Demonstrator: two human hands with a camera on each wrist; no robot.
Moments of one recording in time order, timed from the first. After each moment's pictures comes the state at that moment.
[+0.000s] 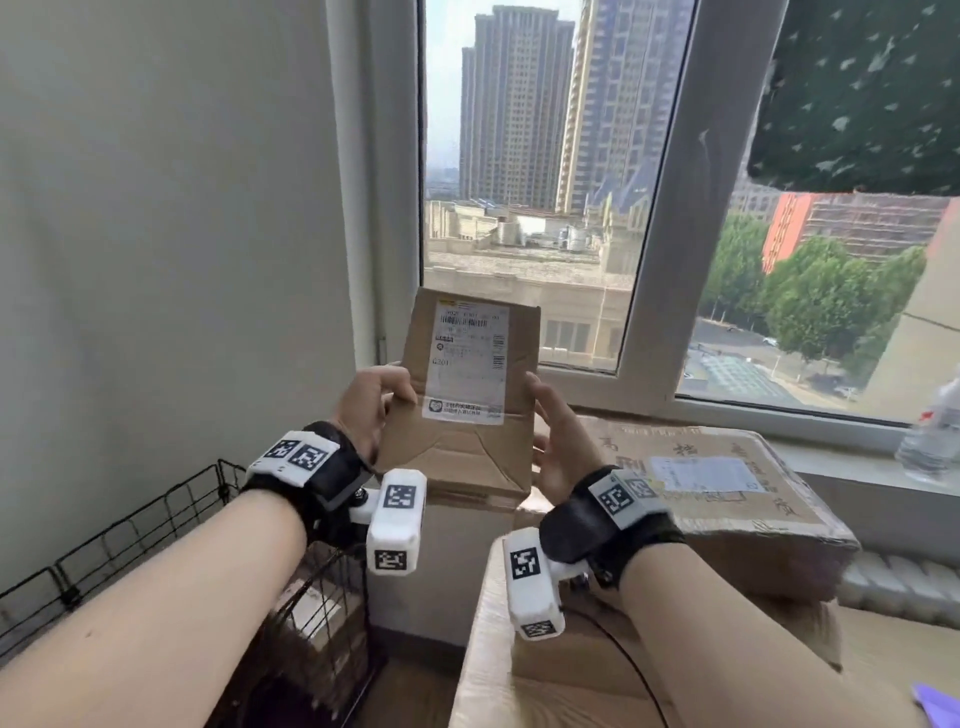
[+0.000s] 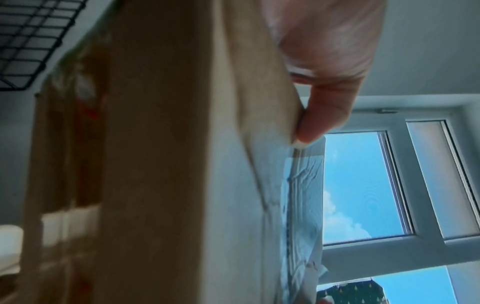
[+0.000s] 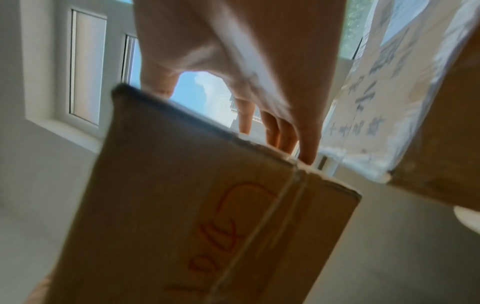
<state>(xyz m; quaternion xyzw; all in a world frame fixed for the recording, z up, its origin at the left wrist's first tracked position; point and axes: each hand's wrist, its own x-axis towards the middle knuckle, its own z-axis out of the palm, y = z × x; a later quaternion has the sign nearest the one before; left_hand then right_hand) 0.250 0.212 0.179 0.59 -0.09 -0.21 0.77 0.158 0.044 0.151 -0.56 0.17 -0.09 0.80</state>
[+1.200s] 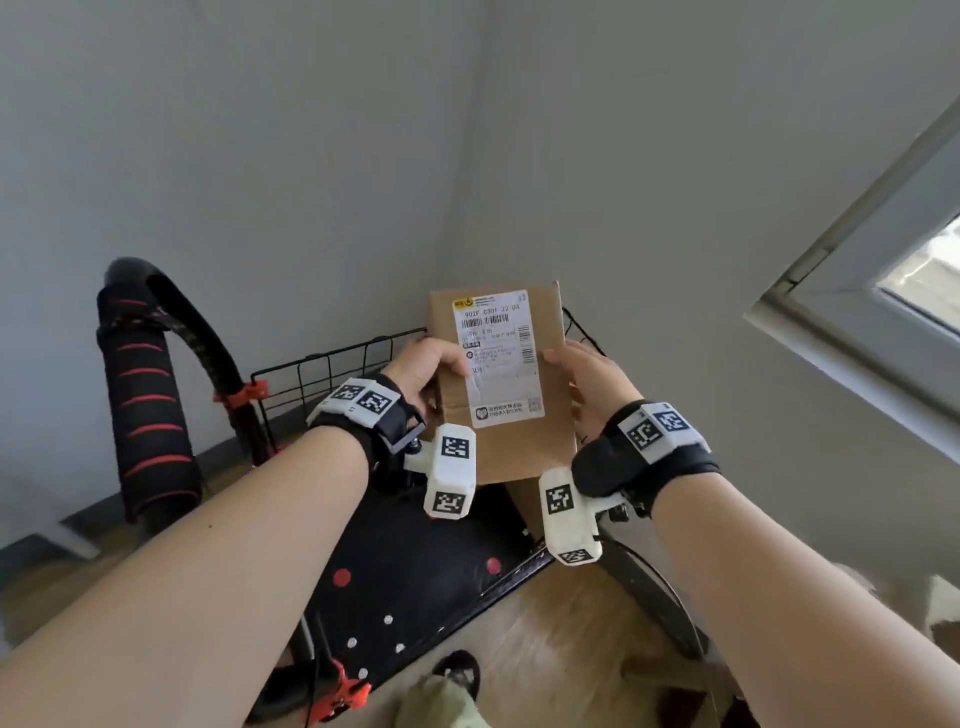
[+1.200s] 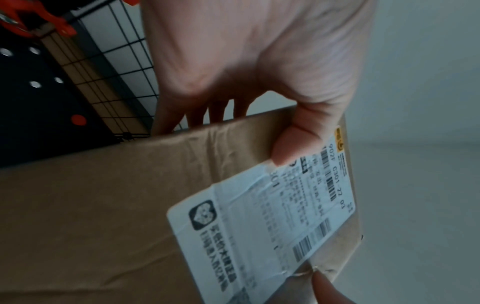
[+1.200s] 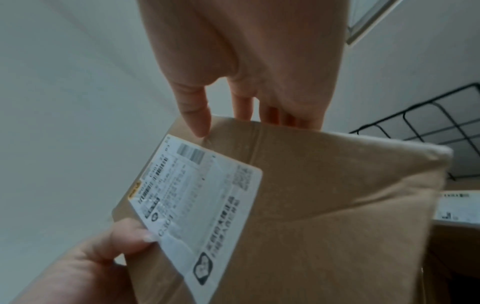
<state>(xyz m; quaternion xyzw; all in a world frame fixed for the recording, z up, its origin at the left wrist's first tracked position) 0.373 0.619 -0.024 0.54 0.20 -0.17 0.80 0.382 0.439 0.016 -0.76 0.14 0.16 0.61</state>
